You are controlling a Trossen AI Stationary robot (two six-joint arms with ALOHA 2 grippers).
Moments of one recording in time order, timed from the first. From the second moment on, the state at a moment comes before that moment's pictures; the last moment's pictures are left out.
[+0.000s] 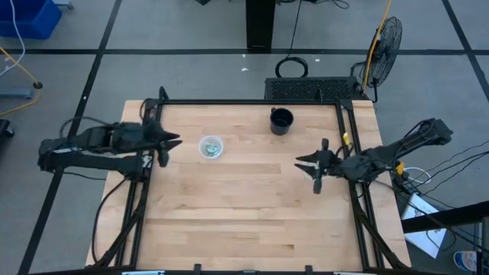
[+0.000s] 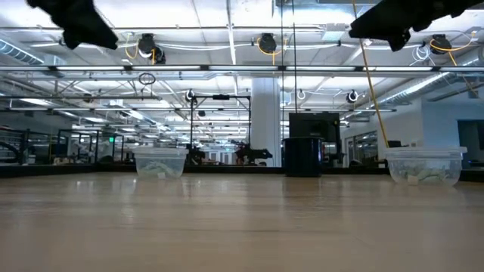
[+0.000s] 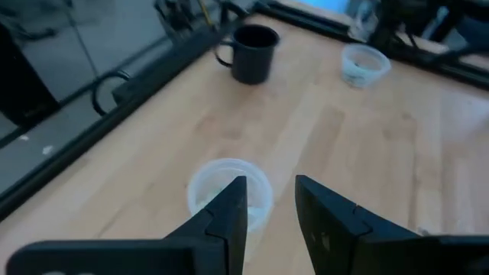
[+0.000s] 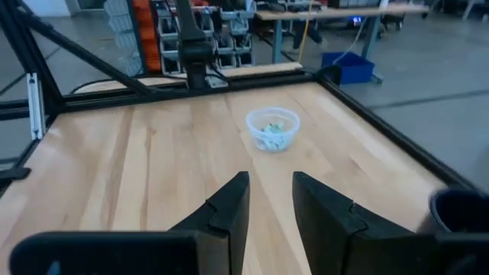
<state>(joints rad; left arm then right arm) 0.07 0.58 0.80 -0.78 -0.26 -0.31 0.42 0.76 0.52 -0.08 0.65 0.23</state>
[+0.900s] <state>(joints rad) -0.05 0.30 0.17 -0.10 -0.08 -0.01 0.42 0.15 0.04 0.06 0.60 0.11</state>
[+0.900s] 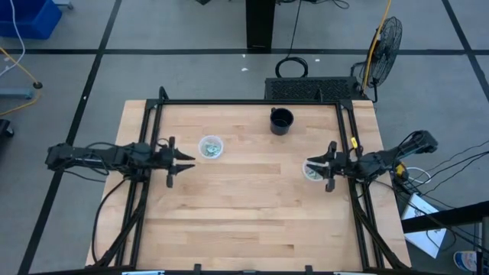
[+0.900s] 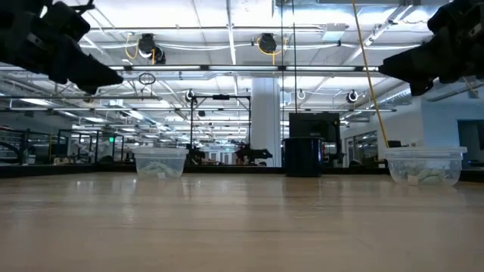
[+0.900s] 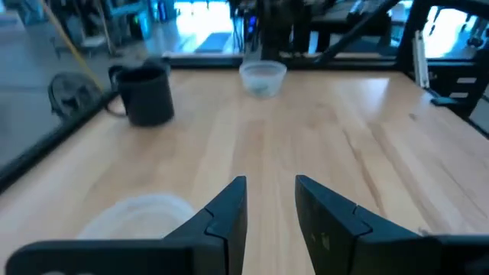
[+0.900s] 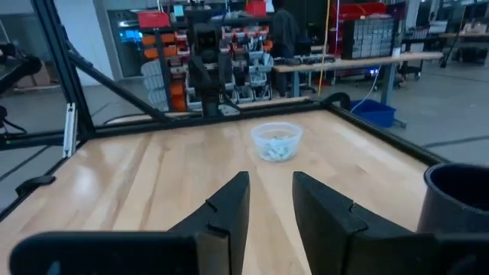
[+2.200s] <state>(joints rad) -0.04 0.01 0.11 -0.05 0.13 0.04 0.42 0.09 0.02 0.08 0.60 0.12</state>
